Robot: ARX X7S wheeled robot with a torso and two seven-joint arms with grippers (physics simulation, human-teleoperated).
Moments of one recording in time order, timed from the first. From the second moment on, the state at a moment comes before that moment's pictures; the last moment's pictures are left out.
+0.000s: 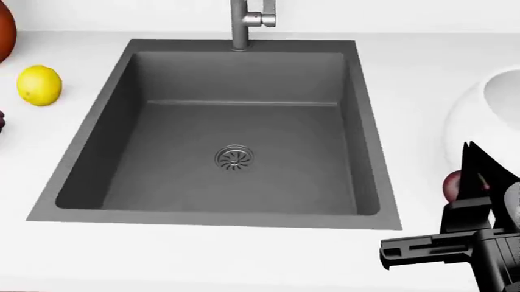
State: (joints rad) left arm -0.01 -0.62 -0.55 0.76 -0.83 -1.00 -0.15; right arm 0.30 0.78 0.17 -0.77 0.88 0.83 0.37
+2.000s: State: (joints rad) left arm -0.02 -0.64 -0.53 0.80 -0.89 -1.02 -0.19; right arm 0.72 0.37 -0.49 0.40 0.55 0.67 0.20
